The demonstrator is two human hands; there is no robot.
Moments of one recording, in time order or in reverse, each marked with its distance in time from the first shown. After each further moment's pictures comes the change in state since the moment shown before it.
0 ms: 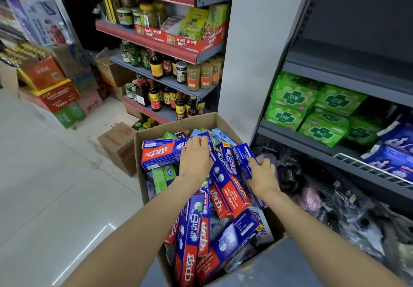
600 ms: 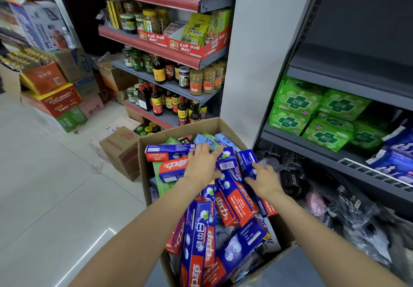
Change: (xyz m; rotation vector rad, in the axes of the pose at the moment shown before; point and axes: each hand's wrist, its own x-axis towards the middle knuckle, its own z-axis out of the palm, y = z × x) left_hand 0.013 -0.008 0.000 -0.014 -0.172 0.160; right_hand 0.010 -0.008 -0.002 0.164 -0.052 0.067
